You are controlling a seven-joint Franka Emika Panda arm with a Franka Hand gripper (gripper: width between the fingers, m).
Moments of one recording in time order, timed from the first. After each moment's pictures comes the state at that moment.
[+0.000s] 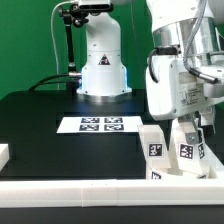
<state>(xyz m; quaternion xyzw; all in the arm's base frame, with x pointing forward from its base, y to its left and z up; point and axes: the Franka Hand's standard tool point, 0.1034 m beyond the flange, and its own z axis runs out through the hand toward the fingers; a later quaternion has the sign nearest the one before) 0.645 0.108 0.079 -0.40 0.90 0.02 0.16</state>
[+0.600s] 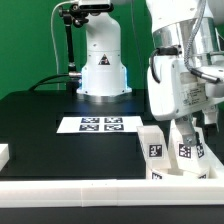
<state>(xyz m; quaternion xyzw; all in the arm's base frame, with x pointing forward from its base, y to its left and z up) 0.647 0.107 0.083 -0.43 0.89 0.01 0.16</state>
